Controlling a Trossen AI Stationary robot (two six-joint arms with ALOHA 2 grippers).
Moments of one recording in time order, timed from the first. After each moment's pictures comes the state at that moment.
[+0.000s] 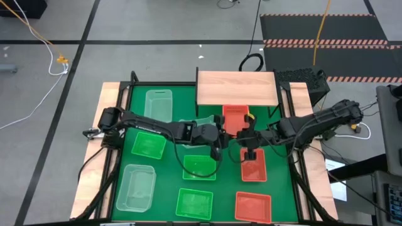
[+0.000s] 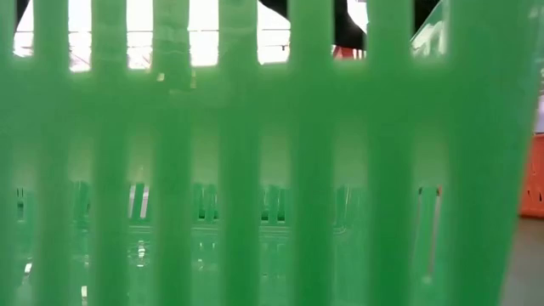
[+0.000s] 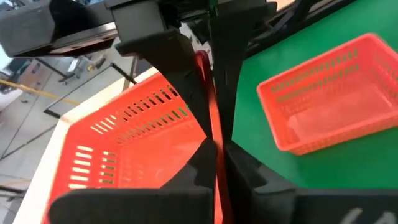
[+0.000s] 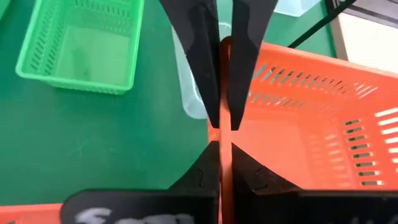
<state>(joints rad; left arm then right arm) -0.11 1.94 1.55 -0.10 -0.28 0.48 0.29 1.22 1.06 -0.77 0.41 0.07</state>
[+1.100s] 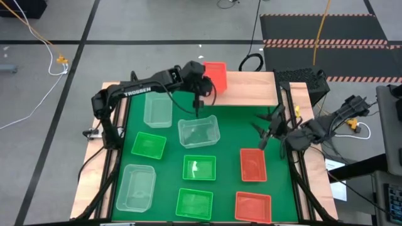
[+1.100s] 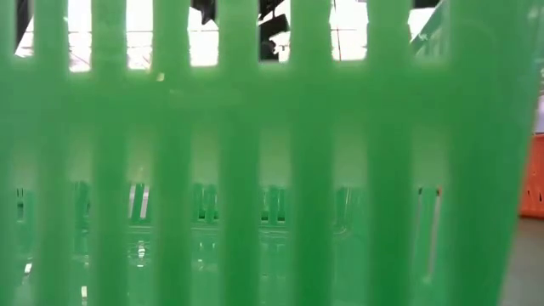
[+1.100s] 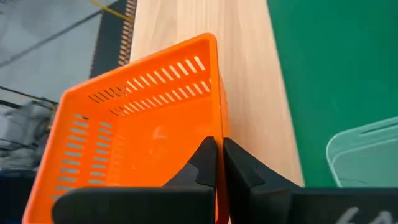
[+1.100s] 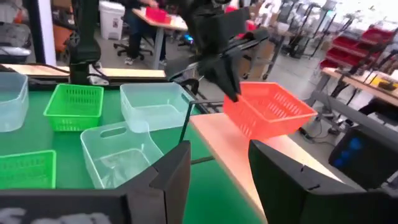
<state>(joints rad) 0.40 1.82 1.68 -0.56 0.03 0.63 0.50 0.77 0.72 -0.30 1.04 0.08</state>
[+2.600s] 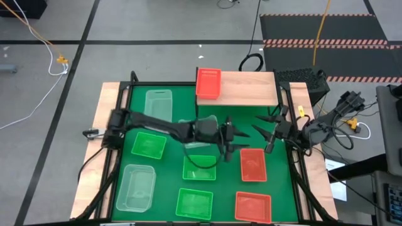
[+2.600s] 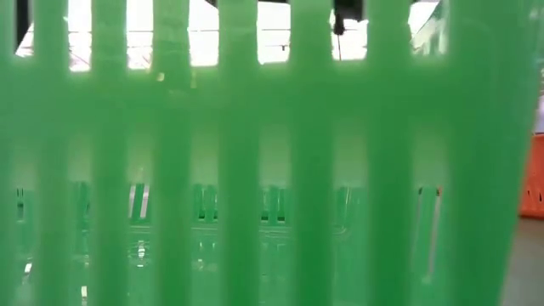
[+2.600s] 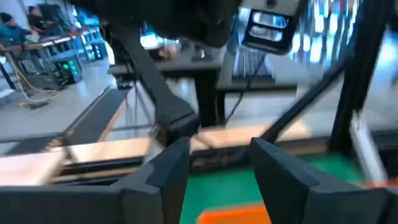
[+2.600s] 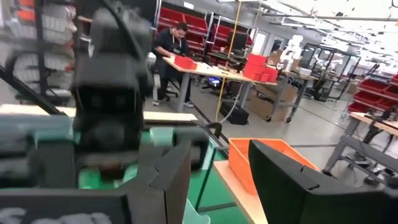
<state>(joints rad) -0.09 2.06 1.56 0.45 0.02 0.07 0.63 0.71 0.68 0.01 1.04 -0.19</state>
